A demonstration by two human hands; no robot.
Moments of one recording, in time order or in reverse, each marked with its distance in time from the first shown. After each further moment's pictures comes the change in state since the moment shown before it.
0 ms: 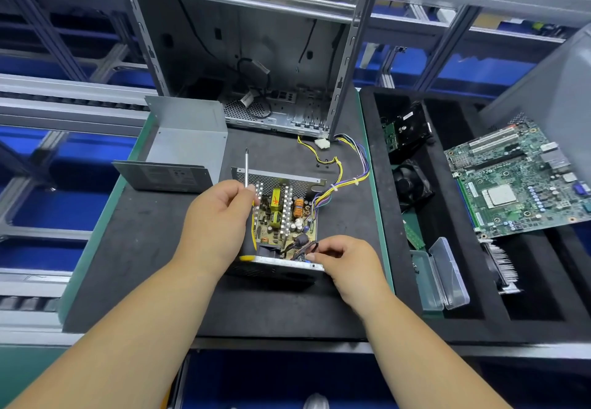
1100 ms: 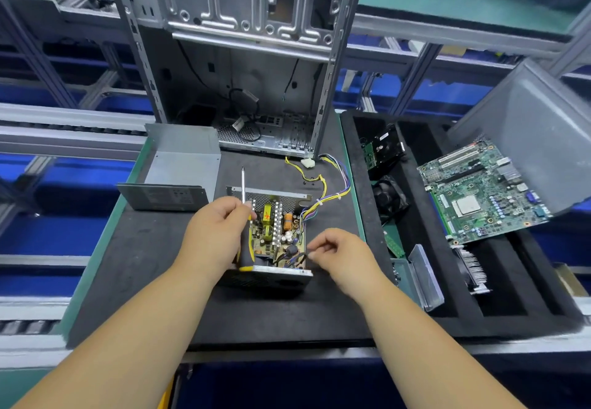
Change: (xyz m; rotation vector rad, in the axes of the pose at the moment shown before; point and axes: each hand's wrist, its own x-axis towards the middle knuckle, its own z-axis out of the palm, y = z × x) left_hand -0.001 0.009 -0.007 -0.004 -0.104 -0.039; right_hand -0.003 -0.028 -0.017 -0.114 -0.002 -0.008
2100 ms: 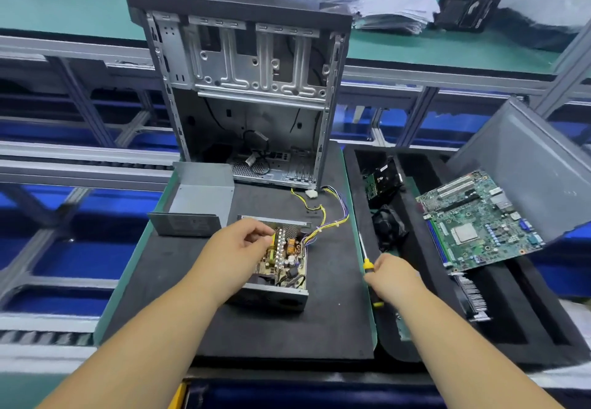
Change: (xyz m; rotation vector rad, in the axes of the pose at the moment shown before) left_hand -0.032 0.051 -0.018 0.104 -0.171 0.094; right_hand 0.009 0.013 -0.086 -0.642 0.082 0.208
